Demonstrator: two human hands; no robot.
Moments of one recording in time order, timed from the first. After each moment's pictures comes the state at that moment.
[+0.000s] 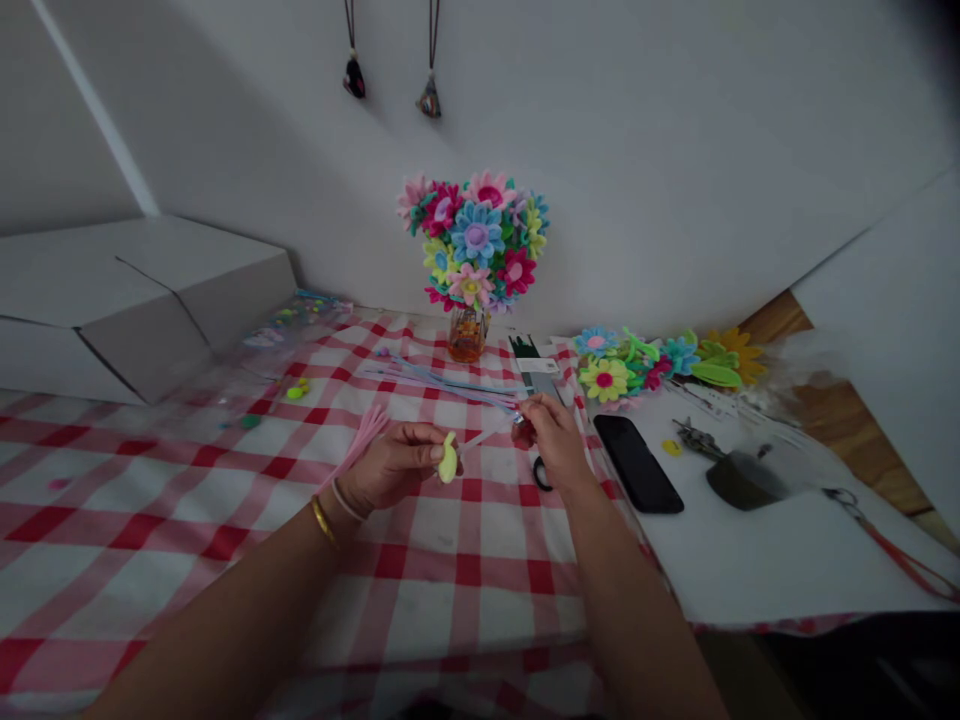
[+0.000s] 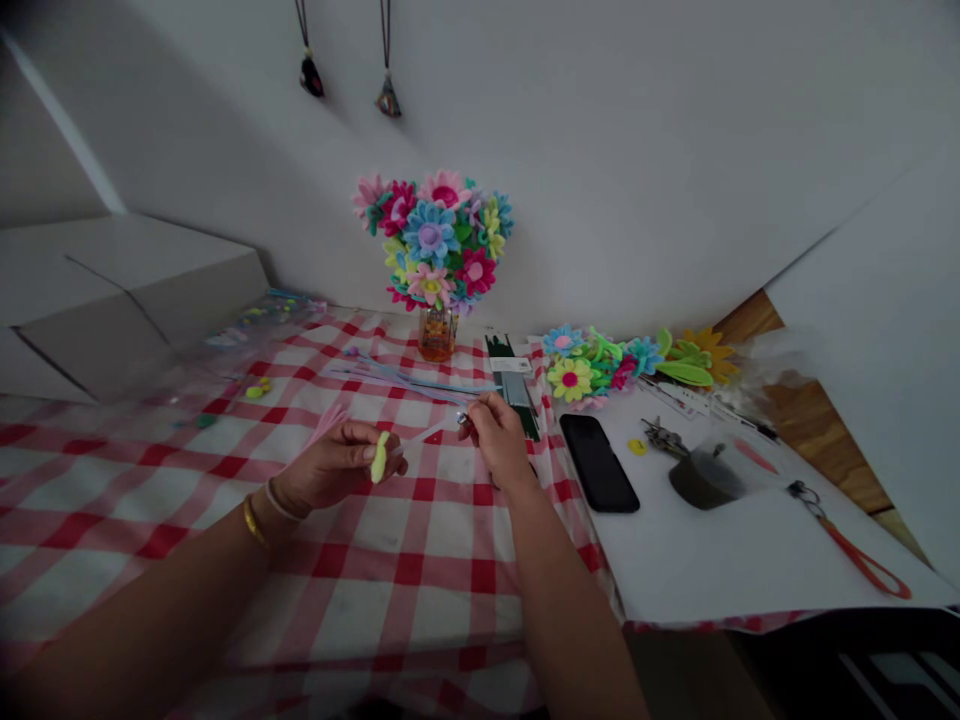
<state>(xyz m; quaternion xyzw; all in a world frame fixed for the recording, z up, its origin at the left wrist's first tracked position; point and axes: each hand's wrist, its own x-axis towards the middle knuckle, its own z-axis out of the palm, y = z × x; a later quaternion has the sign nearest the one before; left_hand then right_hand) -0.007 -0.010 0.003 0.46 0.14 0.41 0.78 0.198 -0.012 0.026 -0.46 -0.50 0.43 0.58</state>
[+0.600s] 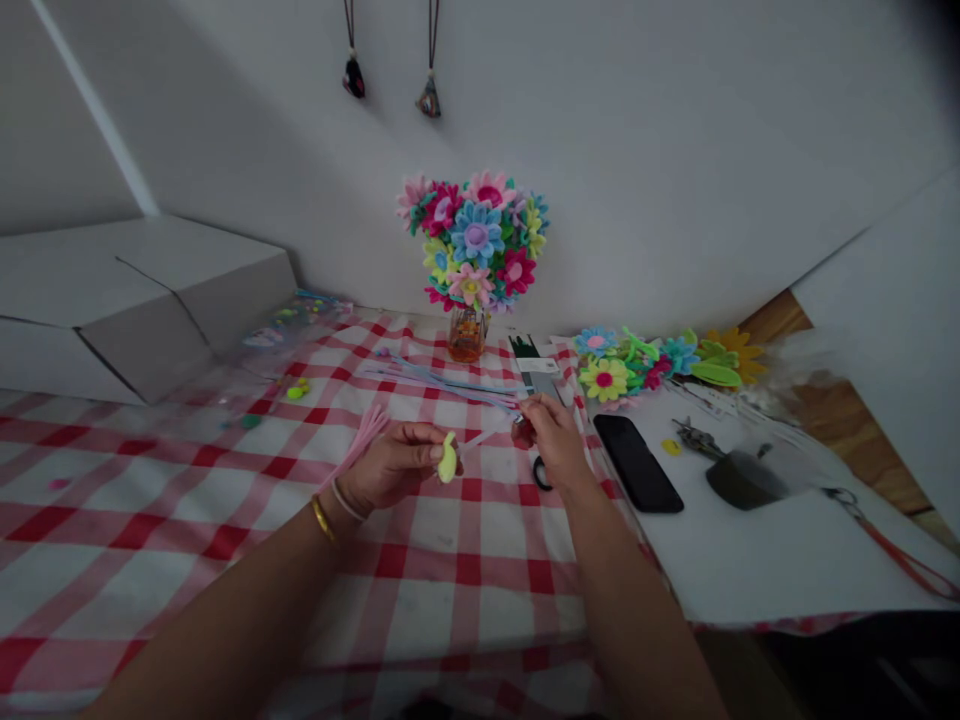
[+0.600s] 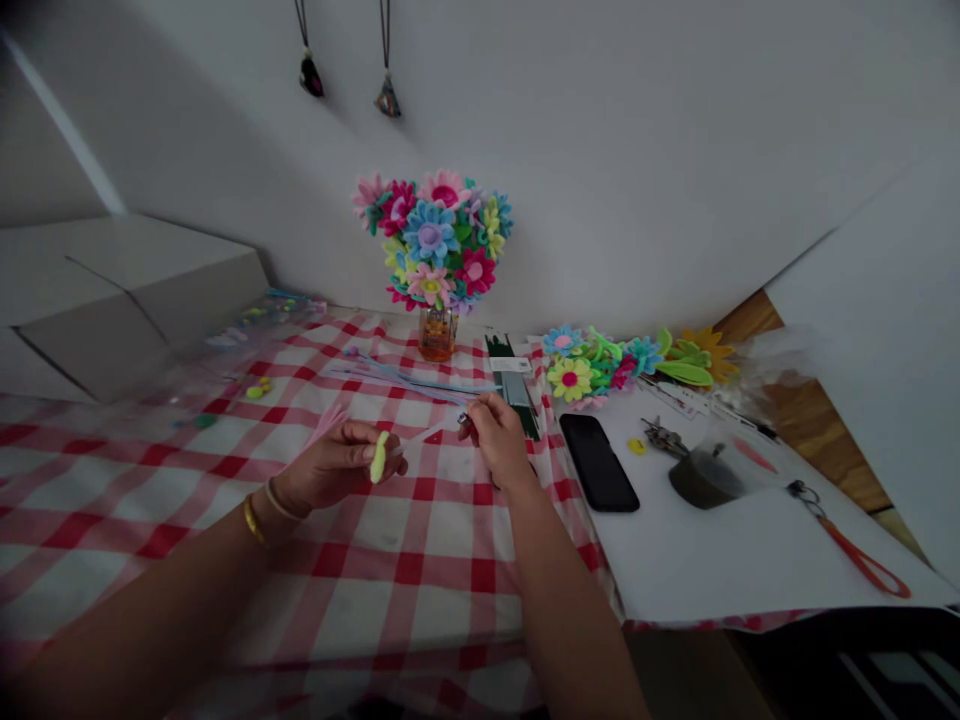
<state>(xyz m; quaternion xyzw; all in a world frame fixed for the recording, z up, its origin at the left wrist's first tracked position) -0.006 -0.012 0.007 0.46 0.14 0.40 0.78 0.200 -0.010 0.024 -0.47 -0.50 0.43 0.58</state>
